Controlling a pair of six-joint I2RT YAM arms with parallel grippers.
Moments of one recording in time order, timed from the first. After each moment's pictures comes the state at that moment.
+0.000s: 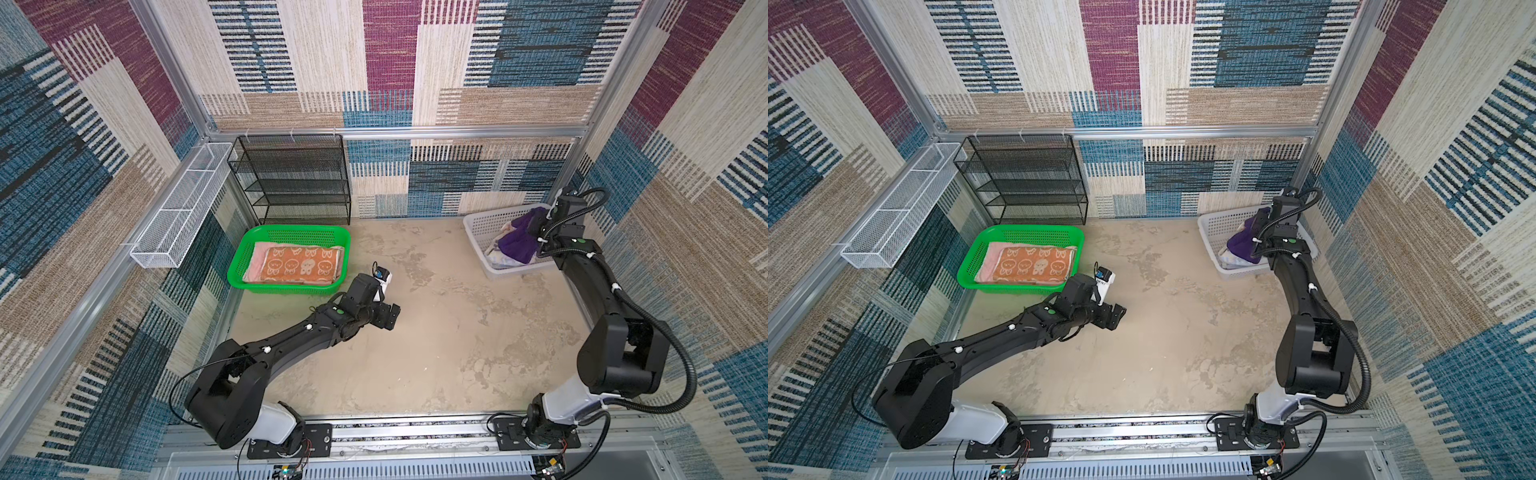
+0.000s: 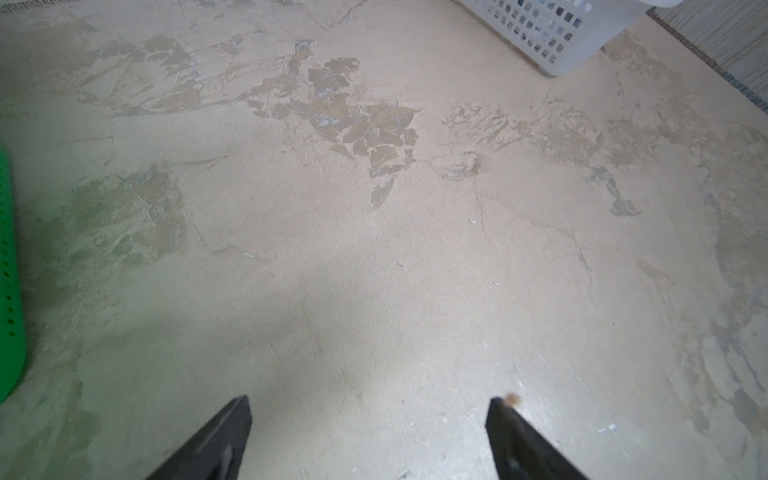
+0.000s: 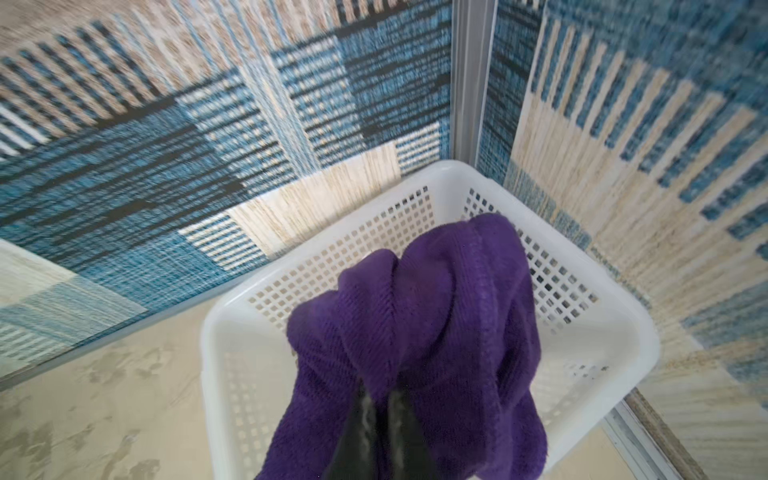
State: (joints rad) left arm -0.65 1.44 0.84 -0.17 0.01 -0.15; right arm -0.15 1.57 1.36 -0.23 0.08 0.25
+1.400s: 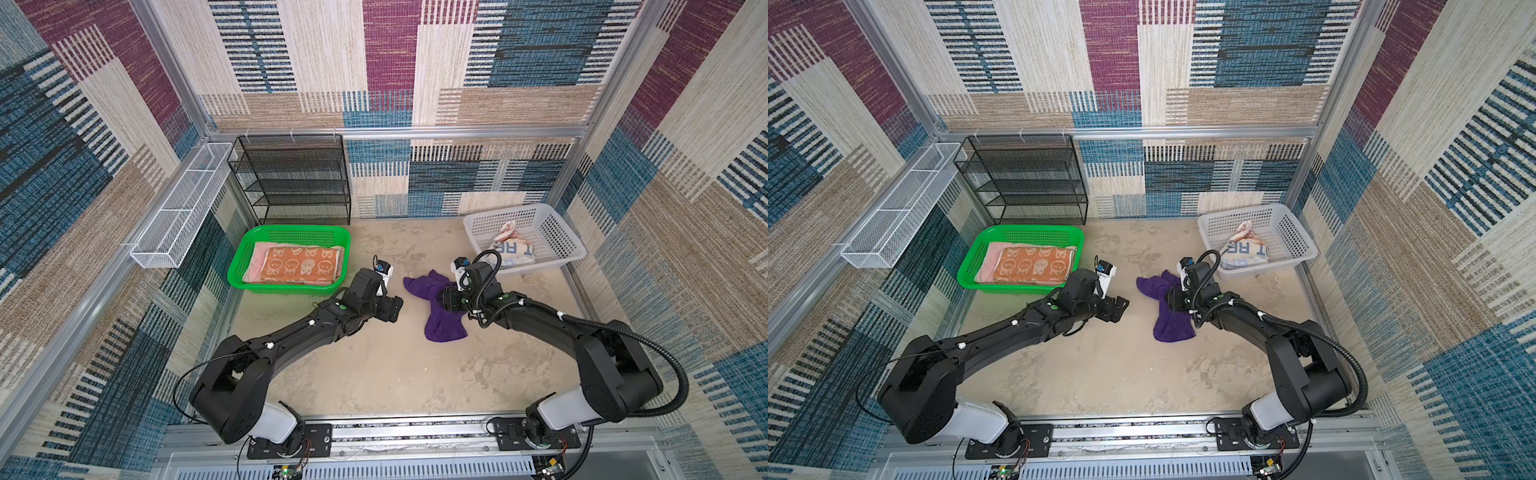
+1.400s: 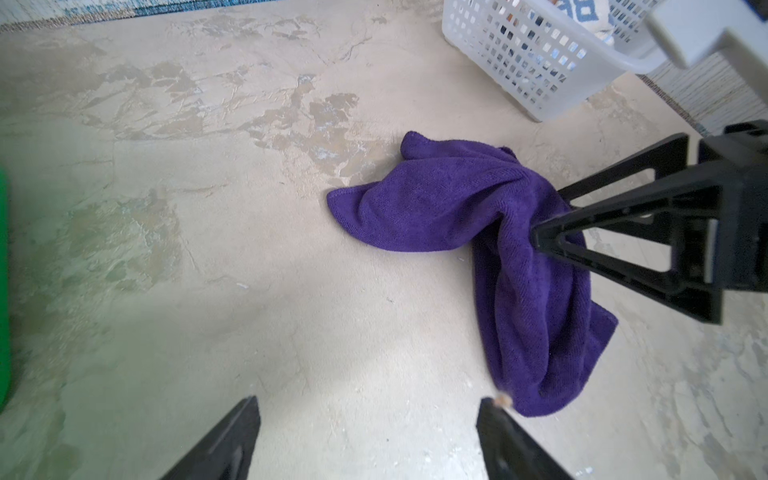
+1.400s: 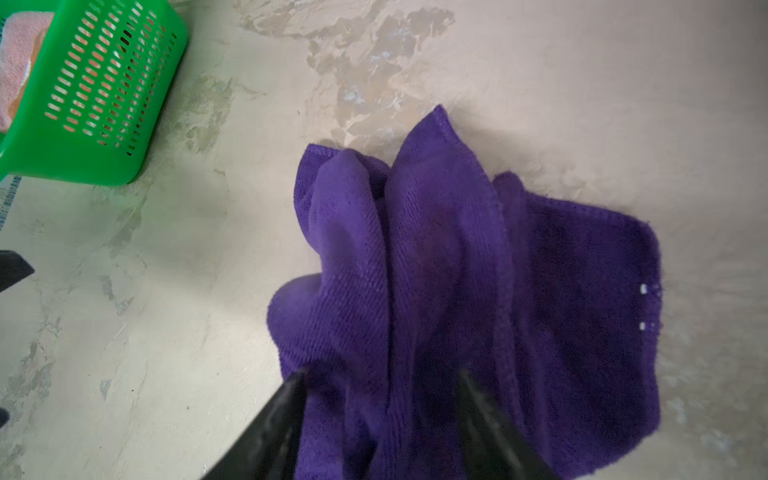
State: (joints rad) left arm -0.65 1.47 0.89 -0.15 0.01 -0.21; right arm 0.42 1.48 0.80 -0.12 -0.17 0.35
